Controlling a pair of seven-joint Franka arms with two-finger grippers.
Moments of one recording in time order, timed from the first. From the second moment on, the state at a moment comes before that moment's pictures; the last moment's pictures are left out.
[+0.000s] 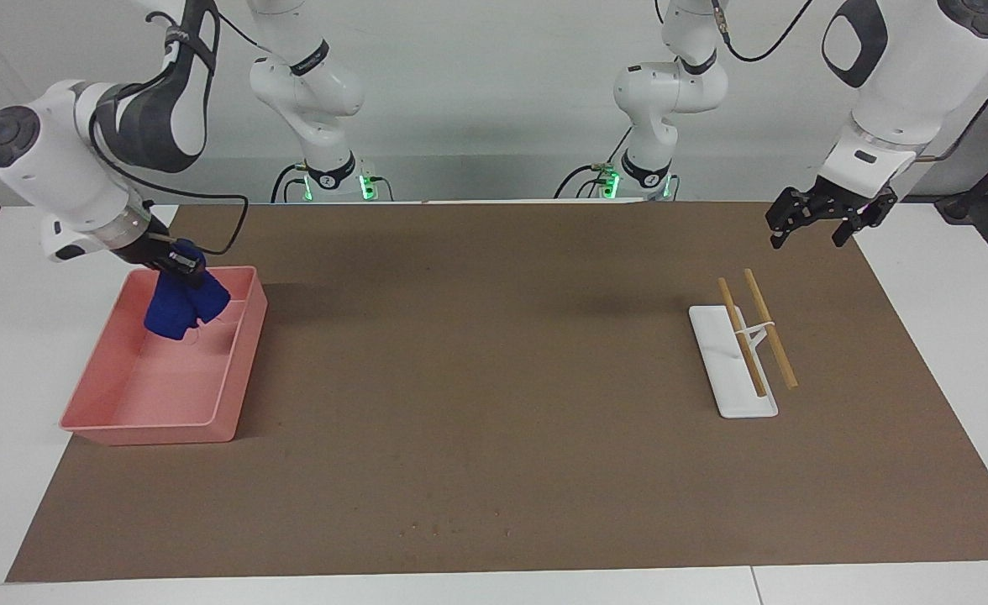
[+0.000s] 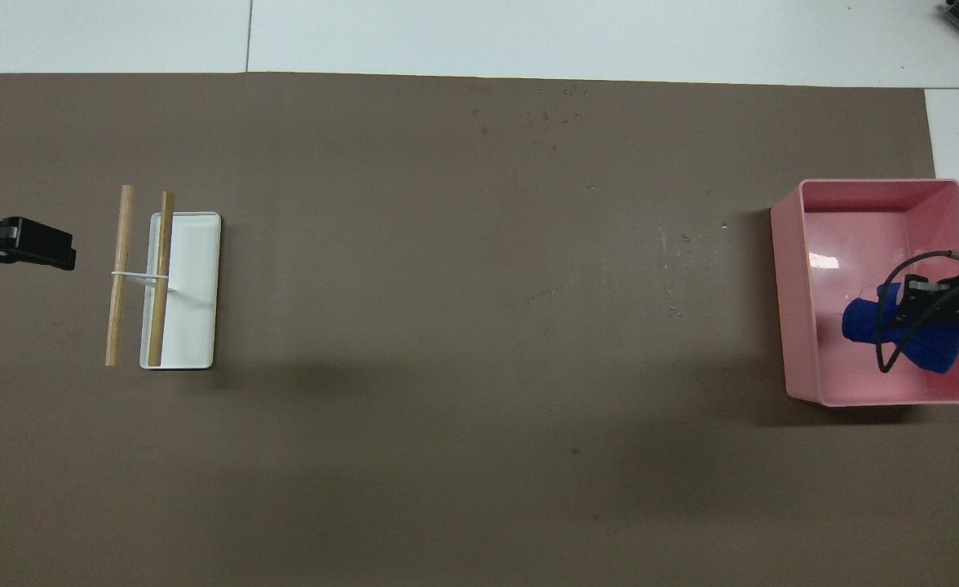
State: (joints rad) left arm -0.05 0.01 0.03 -1.60 0.04 1.62 0.06; right arm -0.32 0.10 0.04 -1.86 -0.01 1.74 0.06
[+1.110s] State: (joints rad) left arm -0.05 0.01 0.02 -1.60 0.04 1.62 0.06; right arm -0.34 0.09 0.06 -2.02 -0.02 1.82 0.03
